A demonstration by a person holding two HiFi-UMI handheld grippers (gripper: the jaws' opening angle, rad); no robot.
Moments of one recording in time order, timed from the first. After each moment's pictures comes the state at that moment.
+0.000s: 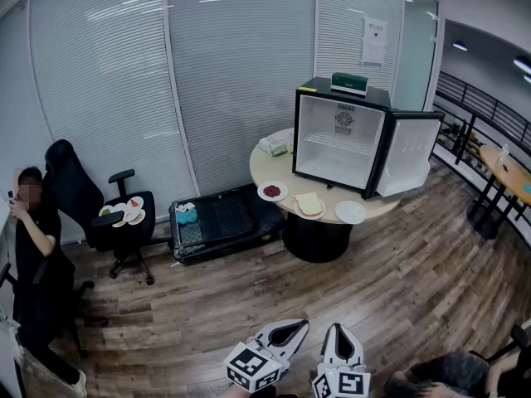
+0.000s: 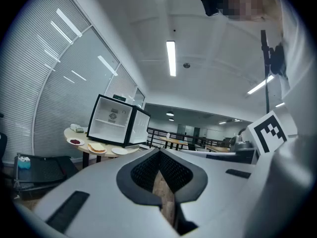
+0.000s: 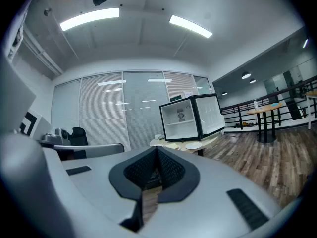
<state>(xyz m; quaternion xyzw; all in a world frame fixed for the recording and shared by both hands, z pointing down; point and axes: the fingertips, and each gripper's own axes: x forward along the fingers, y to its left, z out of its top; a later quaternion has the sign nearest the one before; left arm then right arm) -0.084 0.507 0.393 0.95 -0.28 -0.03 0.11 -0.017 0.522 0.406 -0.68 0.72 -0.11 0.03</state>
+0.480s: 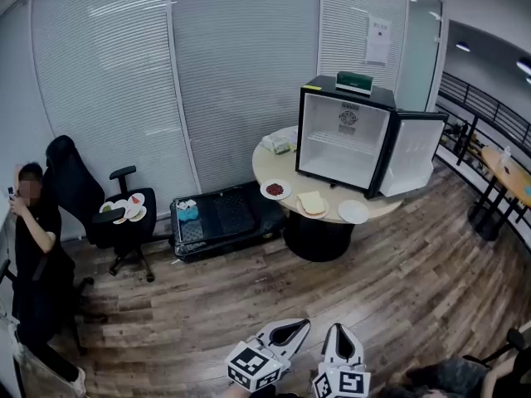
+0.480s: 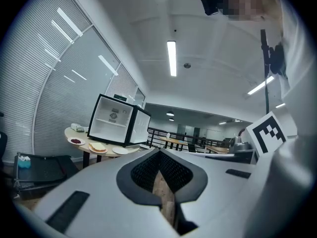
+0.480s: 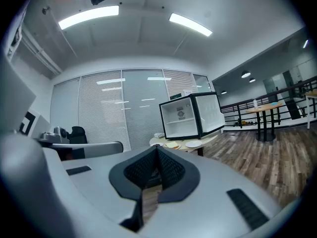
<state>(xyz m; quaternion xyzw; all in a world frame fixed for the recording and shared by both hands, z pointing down) -0.088 0.500 0.394 0.95 -0.28 -0.03 0.11 -0.020 0.514 0.412 -0.68 0.72 -0.11 0.03</state>
